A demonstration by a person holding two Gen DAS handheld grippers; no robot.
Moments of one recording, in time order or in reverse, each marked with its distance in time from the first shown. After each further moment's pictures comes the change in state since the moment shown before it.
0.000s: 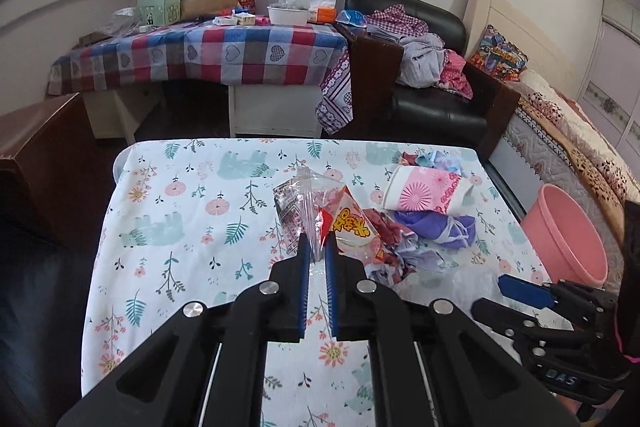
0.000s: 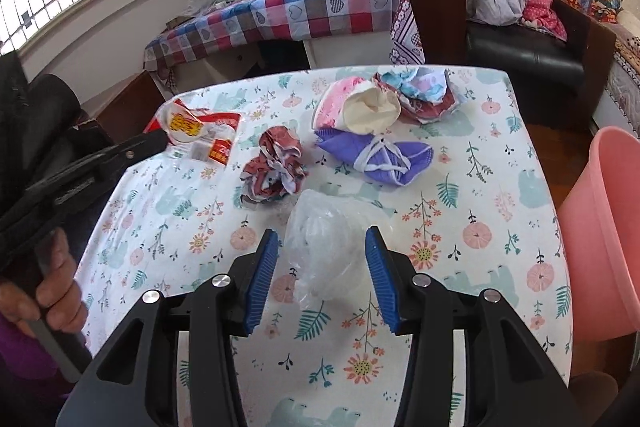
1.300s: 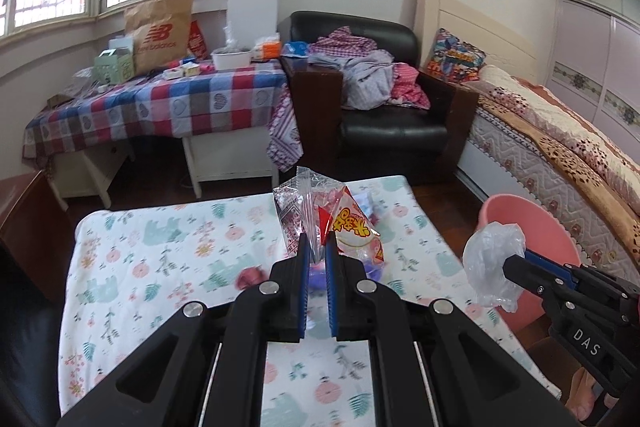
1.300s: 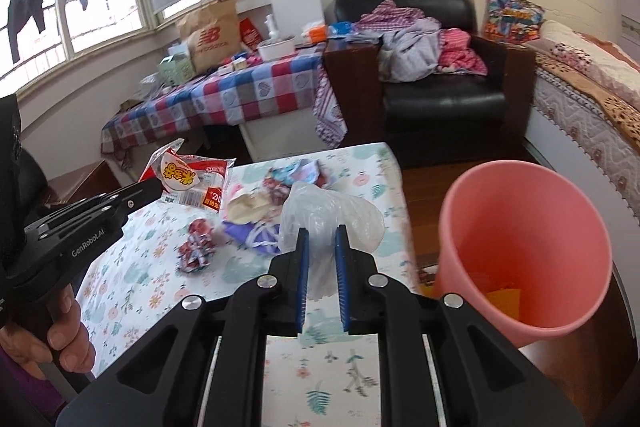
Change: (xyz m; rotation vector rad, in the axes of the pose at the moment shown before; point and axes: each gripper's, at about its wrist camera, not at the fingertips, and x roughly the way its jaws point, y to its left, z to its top) left arm -0.012 -0.116 0.032 0.152 -0.104 -0.066; right arm -0.101 -0.072 0.001 0.136 -0.285 -0.175
